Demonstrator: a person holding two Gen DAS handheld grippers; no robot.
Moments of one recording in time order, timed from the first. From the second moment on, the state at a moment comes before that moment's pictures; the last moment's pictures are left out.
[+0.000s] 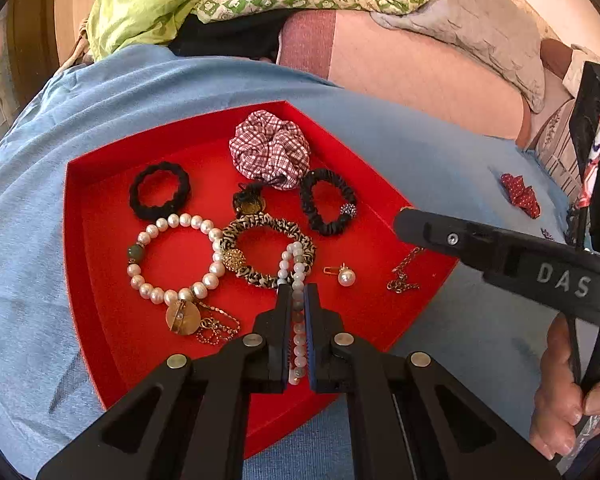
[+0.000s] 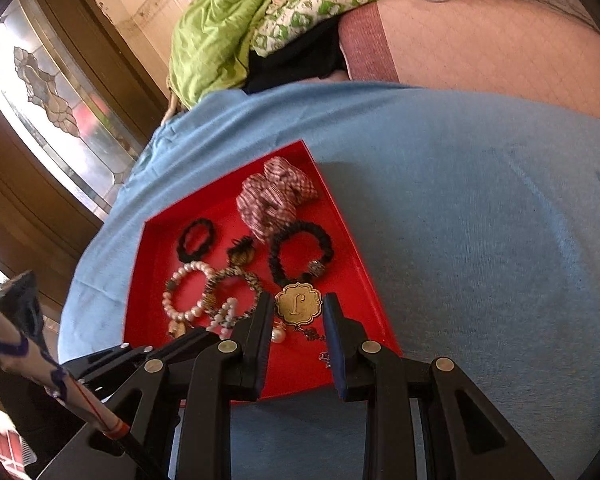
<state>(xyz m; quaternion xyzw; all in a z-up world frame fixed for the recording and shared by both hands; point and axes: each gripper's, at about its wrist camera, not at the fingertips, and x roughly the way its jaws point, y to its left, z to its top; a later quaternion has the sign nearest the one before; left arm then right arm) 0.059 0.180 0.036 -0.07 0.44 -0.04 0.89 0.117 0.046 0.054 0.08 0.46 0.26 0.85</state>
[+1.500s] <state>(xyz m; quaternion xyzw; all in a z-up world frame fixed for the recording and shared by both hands) 0.064 0.177 0.026 -0.04 0.46 -0.02 0.89 0.118 0.059 0.033 0.00 0.46 0.23 0.86</state>
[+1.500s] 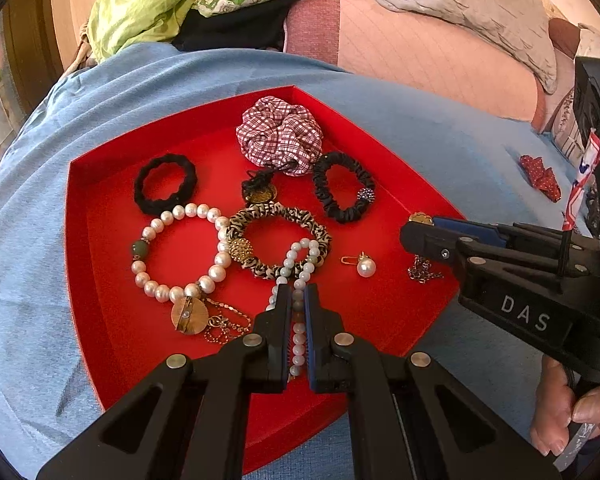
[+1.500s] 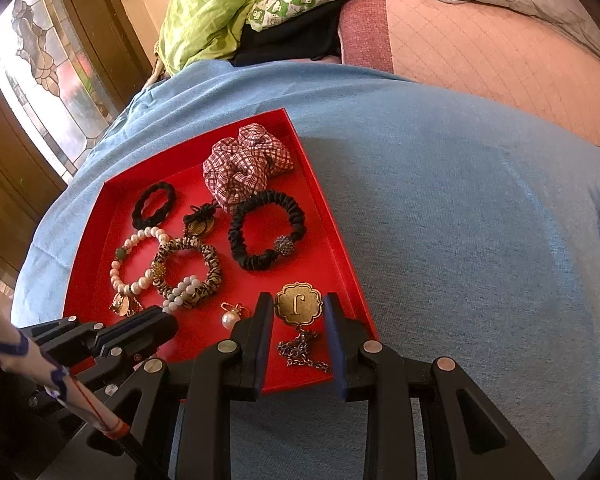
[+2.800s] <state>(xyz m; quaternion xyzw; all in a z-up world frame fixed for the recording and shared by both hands) 0.057 0.192 0.040 -0.05 0.43 0.04 0.90 0.110 0.045 0.058 0.02 0.45 0.23 0.86</state>
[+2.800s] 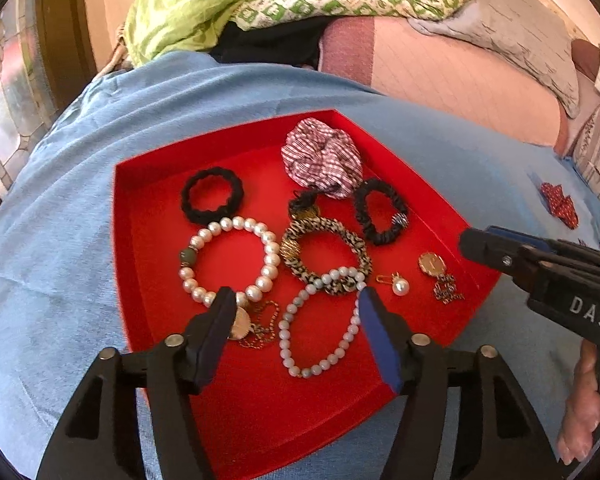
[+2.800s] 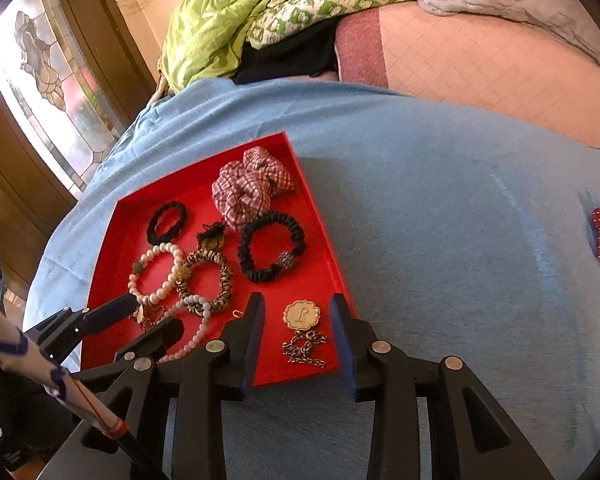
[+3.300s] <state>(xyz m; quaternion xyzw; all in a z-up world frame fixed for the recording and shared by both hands) 0.025 0.197 0.068 -0.08 0.35 0.15 0.92 0.044 0.028 0.099 -0.10 0.35 0.11 0.92</state>
